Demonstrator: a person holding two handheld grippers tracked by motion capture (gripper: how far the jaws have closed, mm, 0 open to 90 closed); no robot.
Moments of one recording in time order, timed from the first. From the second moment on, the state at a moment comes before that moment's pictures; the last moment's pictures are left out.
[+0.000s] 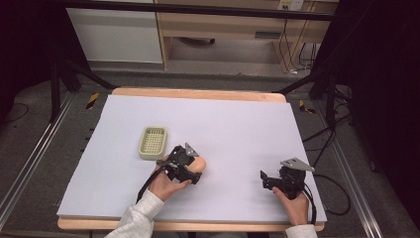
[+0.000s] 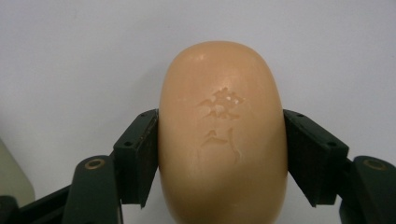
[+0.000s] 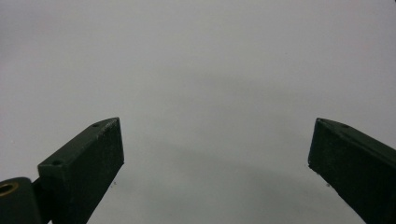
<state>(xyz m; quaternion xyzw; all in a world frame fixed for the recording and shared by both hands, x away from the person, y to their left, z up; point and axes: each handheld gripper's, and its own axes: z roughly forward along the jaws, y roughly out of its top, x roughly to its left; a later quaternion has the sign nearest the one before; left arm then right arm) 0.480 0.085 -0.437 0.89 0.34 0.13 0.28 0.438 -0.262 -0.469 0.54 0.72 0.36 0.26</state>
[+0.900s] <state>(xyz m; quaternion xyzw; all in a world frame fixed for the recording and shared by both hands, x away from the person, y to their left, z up) 0.476 0.129 -0.421 0.86 0.38 0.14 0.30 0.437 -0.260 -0.471 0.54 0.72 0.36 0.26</state>
